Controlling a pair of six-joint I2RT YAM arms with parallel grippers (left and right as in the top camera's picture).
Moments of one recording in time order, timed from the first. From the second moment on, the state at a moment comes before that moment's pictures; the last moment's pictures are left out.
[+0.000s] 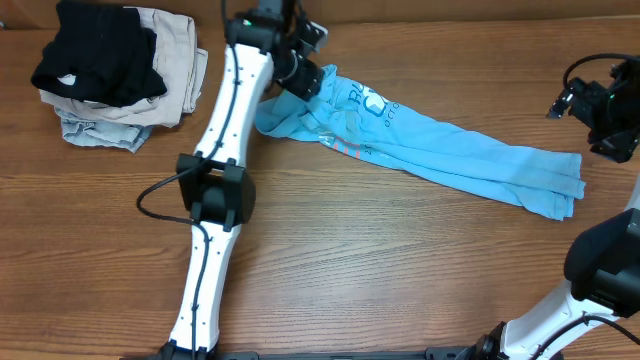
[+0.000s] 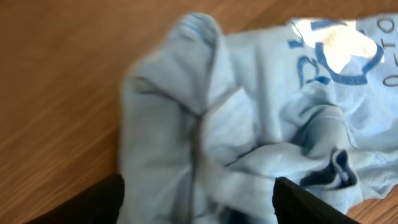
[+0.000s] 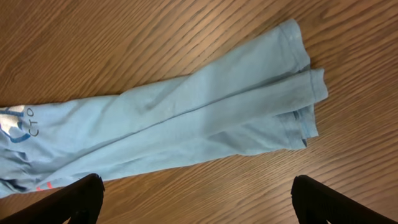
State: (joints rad) left arm -0.27 2.71 2.83 -1.31 0.23 0.31; right arm -0.42 1.95 1.98 -1.43 -0.14 0.23
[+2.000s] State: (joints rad) left arm -0.18 2.43 2.75 -1.60 -0.10 -0.02; right arm -0.44 1.96 1.59 -1.10 -0.12 0.09
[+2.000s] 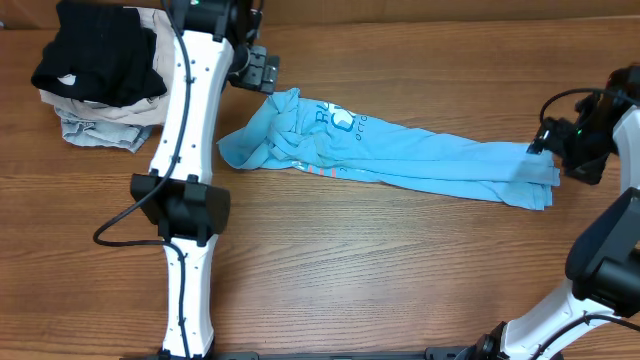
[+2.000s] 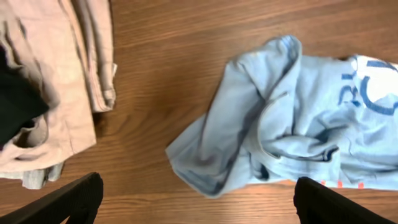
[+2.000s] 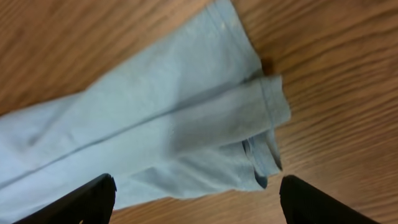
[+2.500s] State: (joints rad) left arm -0.14 2.43 2.75 -1.59 -0.06 -0.02; right arm -0.44 1.97 1.35 -0.81 -0.04 0.09
